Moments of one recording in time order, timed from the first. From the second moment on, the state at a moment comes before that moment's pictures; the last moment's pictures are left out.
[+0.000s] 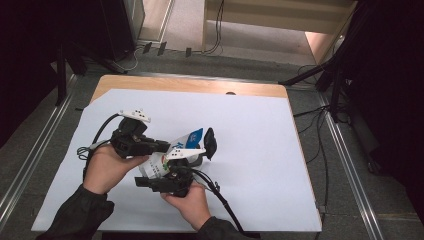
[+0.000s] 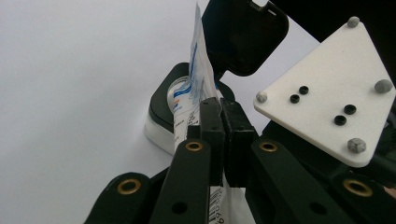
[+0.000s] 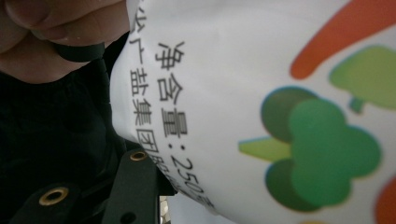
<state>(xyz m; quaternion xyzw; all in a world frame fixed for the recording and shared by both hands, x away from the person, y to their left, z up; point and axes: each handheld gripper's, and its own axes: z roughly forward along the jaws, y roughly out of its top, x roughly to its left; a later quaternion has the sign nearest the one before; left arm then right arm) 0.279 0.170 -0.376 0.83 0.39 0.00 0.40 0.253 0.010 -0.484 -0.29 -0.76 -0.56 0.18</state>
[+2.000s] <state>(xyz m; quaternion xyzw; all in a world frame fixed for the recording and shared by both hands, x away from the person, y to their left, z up) 0.279 0.166 -0.375 0.83 0.38 0.01 0.40 0.252 0.010 -0.482 -0.28 -0.76 -0.56 0.17</state>
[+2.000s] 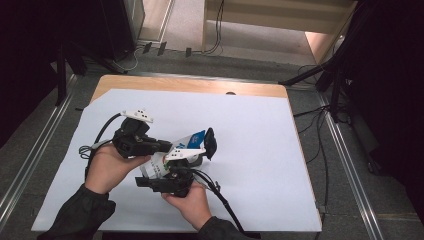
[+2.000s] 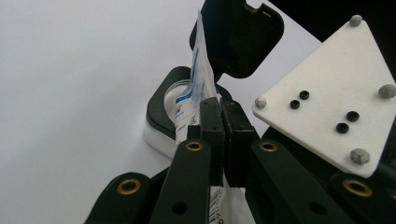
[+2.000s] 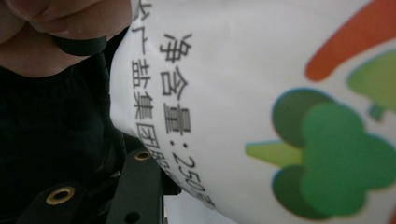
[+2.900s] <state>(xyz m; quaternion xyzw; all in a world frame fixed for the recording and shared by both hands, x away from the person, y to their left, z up) 0.279 0.166 -0.375 0.84 0.37 0.01 0.40 0.252 0.011 -0.482 -0.27 -0.76 -0.56 0.17</state>
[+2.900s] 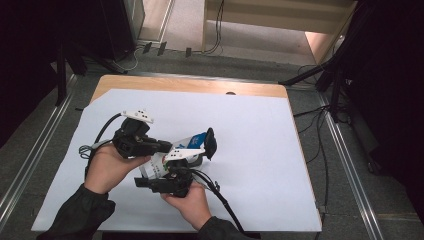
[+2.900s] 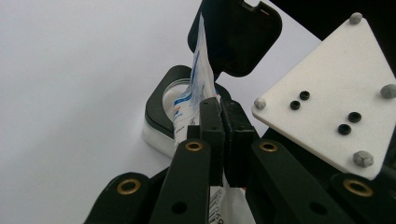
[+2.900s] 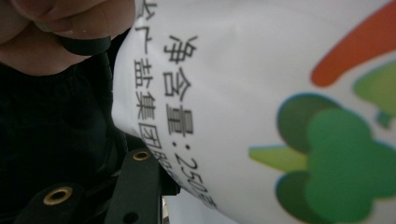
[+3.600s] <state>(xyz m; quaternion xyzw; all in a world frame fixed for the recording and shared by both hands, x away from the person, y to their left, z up) 0.278 0.166 -0.373 0.84 0.37 0.01 0.40 0.252 0.011 -0.480 -0.27 -0.76 -0.56 0.17</state>
